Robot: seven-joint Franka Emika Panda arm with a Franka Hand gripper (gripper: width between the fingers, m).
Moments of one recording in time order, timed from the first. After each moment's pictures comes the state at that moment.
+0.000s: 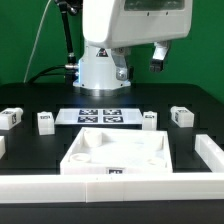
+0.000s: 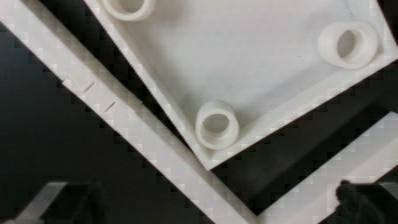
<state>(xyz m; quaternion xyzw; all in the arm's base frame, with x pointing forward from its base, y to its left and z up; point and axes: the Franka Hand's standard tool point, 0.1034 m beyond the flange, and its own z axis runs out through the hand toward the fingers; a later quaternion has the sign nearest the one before) 0.601 0.024 0.157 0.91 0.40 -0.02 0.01</state>
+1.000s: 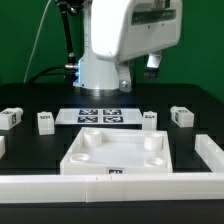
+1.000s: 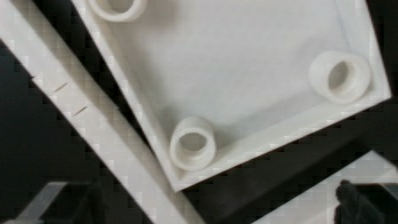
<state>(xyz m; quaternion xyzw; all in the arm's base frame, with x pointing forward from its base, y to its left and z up) 0.579 0.025 0.137 0.87 0.49 -0.03 0.00</state>
